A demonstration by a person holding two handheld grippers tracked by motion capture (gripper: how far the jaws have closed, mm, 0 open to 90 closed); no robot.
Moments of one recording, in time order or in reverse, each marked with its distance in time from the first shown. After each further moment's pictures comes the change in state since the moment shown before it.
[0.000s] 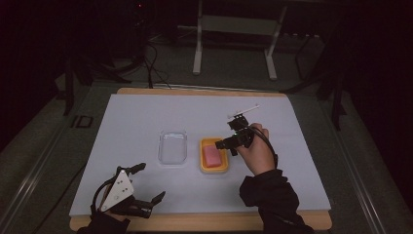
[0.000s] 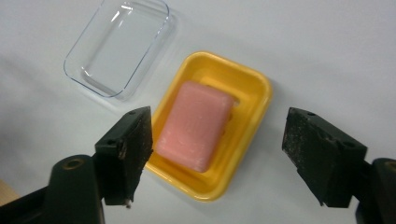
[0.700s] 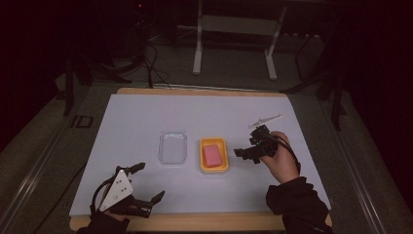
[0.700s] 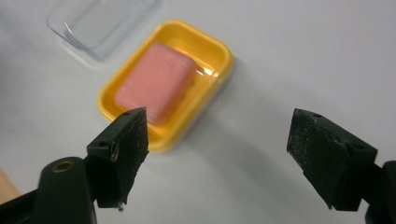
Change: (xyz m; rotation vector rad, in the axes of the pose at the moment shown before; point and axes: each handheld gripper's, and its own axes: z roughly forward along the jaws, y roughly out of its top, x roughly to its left) left arm 0.000 0.000 -0.001 -0.006 0.006 -0.002; right arm -0.045 -0.044 -0.020 -0.065 0.008 -0.172
